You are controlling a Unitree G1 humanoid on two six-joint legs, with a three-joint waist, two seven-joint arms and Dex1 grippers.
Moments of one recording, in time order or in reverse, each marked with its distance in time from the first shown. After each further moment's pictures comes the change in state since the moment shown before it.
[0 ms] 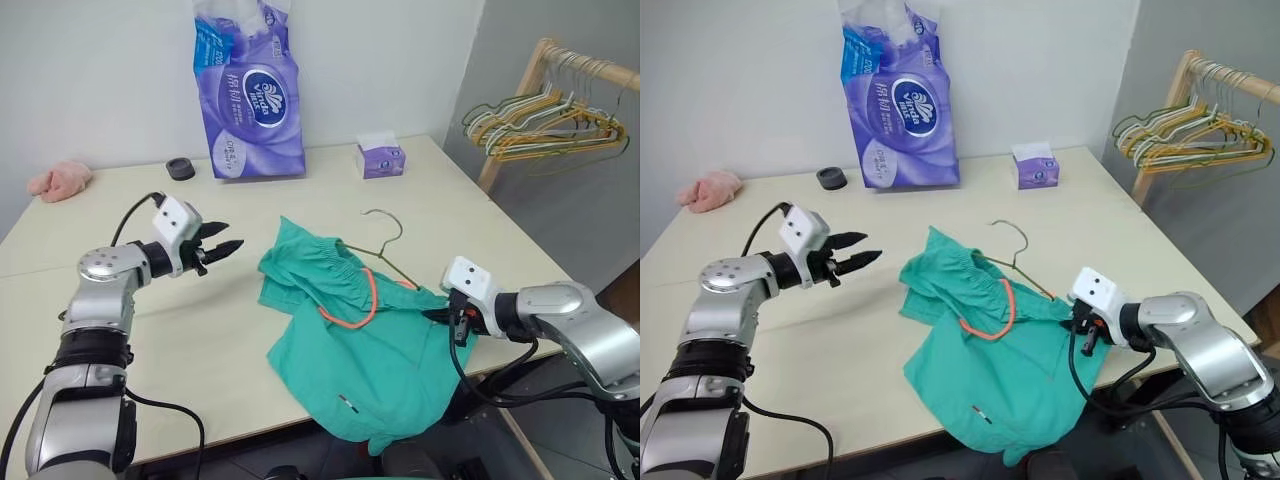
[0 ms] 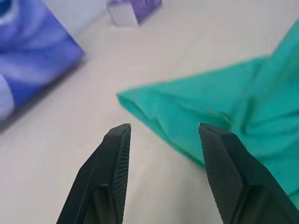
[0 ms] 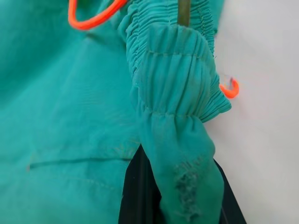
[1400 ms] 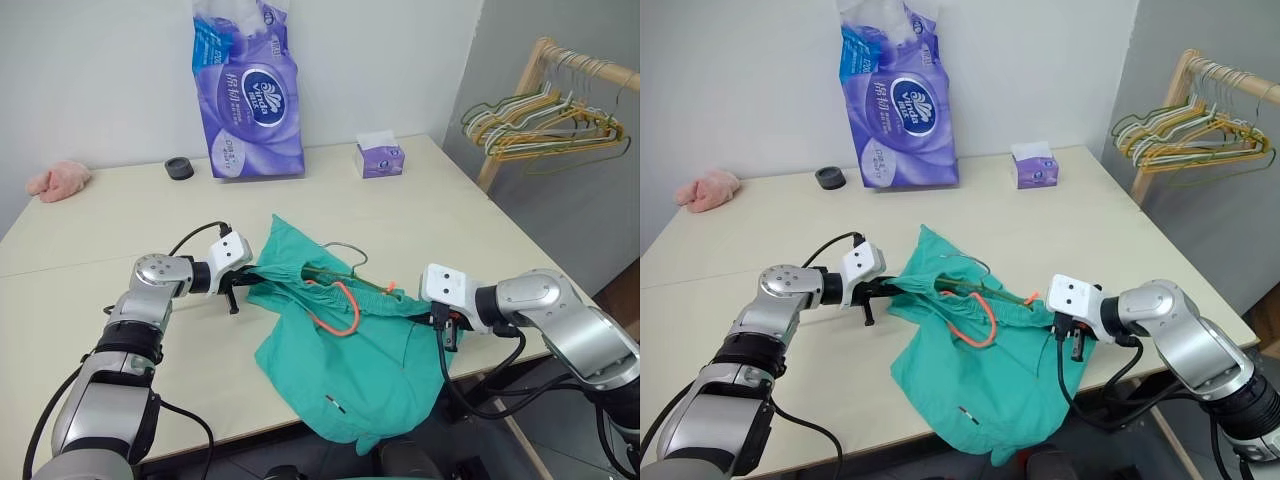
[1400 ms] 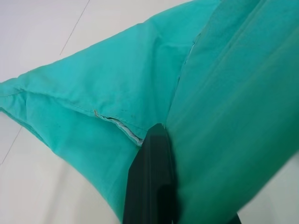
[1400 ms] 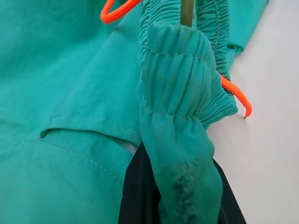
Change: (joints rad) left arm -0.114 -0.052 -0.239 0.325 0.243 -0.286 -0.120; right arm -0.131 -0.029 0.197 0.019 -0.129 -0.200 0.152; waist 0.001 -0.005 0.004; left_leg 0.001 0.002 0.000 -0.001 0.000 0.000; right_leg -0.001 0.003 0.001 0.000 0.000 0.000
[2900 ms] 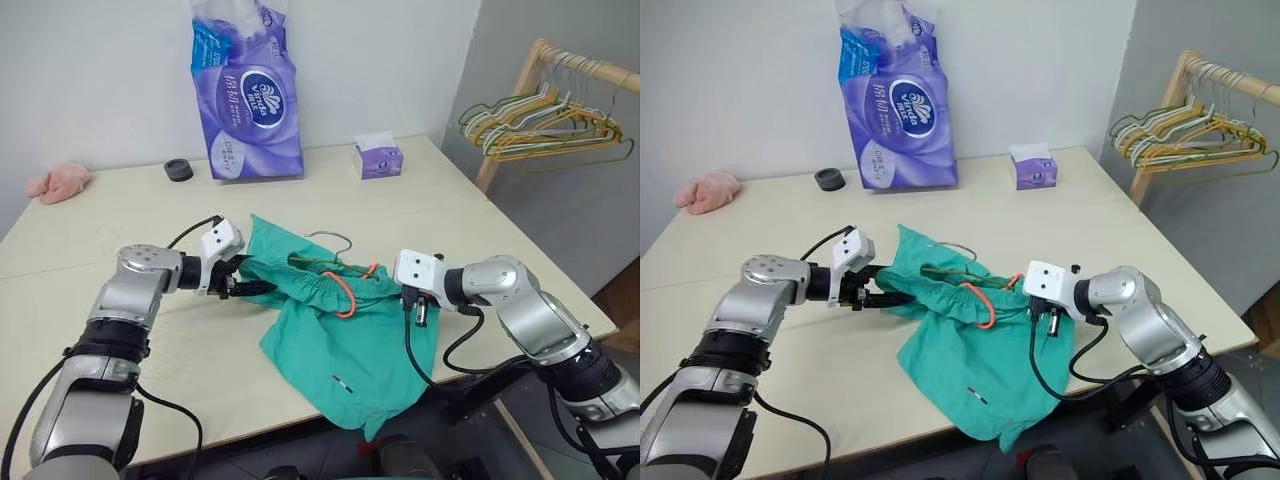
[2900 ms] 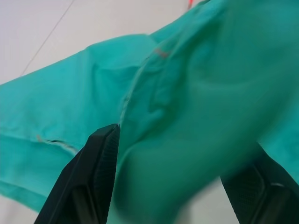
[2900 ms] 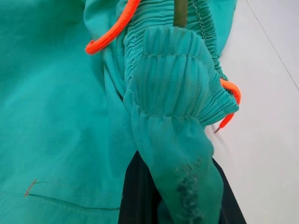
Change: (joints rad) left arm 0.017 0.043 0.007 -0.197 -0.114 0.340 -0.091; right arm -0.126 0.179 0.080 0.189 -0.204 -0.129 -0.038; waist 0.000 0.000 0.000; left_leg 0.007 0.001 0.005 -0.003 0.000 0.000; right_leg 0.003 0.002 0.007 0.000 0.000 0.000
